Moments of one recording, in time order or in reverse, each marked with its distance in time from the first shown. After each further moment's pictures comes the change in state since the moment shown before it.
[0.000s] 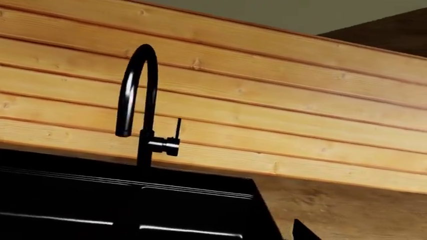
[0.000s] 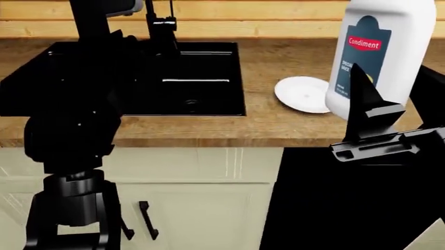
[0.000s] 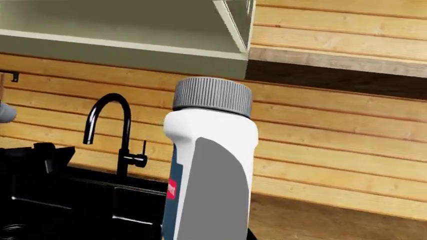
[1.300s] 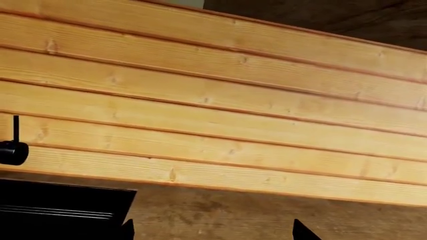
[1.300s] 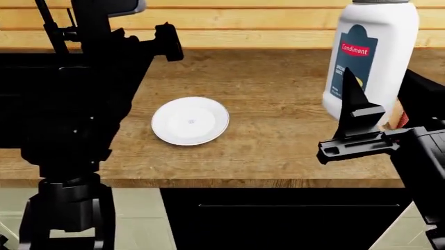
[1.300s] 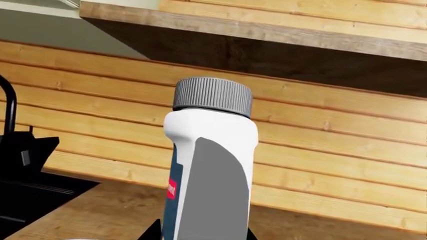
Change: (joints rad) left arm 0.019 -0.034 0.056 0.056 -0.082 -0.004 -0.050; right arm -0.070 -0.063 -0.023 0.034 -0.142 0.037 -0.012
